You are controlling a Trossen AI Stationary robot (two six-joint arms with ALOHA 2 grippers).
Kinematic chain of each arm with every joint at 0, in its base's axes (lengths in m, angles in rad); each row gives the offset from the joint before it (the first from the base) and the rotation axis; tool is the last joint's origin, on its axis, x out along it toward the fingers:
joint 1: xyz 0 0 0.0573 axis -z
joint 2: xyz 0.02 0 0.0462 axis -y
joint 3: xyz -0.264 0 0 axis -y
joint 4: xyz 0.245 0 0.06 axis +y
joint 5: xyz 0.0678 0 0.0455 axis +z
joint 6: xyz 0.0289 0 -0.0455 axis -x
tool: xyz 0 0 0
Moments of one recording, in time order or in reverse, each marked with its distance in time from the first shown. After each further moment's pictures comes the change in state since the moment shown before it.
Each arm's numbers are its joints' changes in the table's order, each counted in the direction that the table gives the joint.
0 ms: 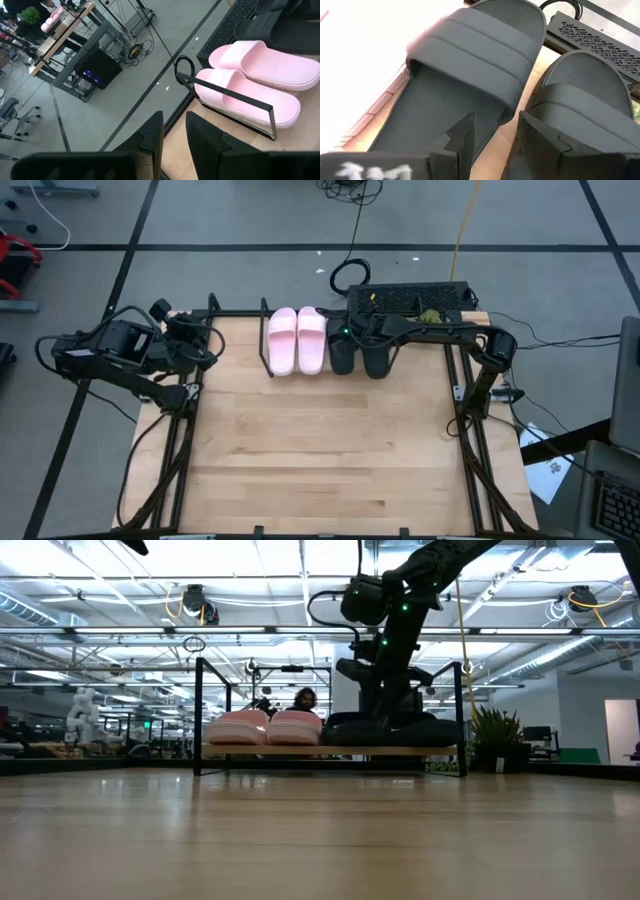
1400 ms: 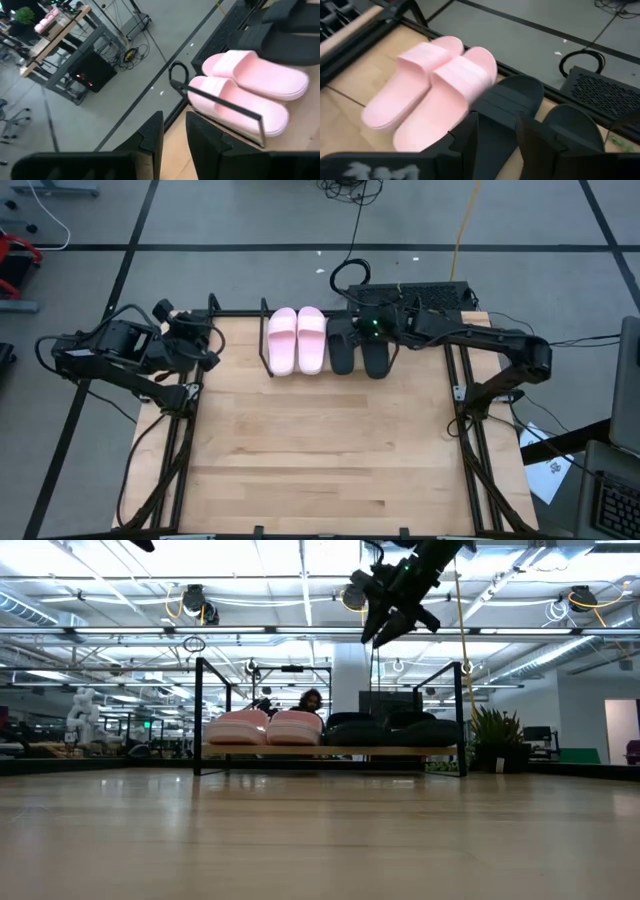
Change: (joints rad) left arm 0.000 0.000 0.000 -0.064 -0.011 -0.020; right arm -0.057 0.290 0.000 -0.042 -0.006 0.015
